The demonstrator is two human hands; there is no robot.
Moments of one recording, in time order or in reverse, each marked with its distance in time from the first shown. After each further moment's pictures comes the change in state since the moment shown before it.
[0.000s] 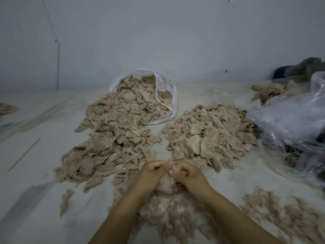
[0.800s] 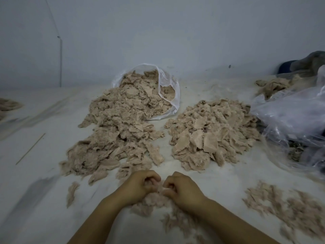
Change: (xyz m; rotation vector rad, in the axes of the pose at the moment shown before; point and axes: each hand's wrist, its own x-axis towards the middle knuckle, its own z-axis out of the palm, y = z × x) left_hand -0.021 -0.017 -0.056 0.812 -0.177 0.045; right_hand -0.002 0.028 0.017 -1.098 -0.131 -0.184
